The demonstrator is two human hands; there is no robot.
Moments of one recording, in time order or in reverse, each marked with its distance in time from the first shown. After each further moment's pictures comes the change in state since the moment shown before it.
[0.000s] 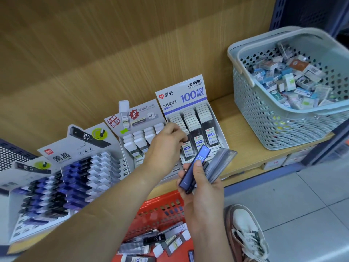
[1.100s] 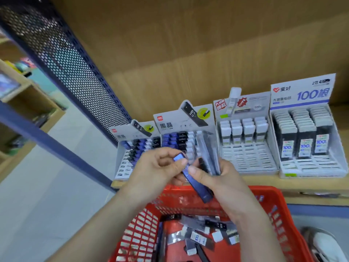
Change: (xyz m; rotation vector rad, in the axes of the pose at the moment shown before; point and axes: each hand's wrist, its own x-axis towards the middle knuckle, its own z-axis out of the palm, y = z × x) left_hand -0.191 -0.059 -0.173 -0.904 0.149 -0.756; right_hand -0.067 0.086 0.060 -0.909 -0.775 0.045
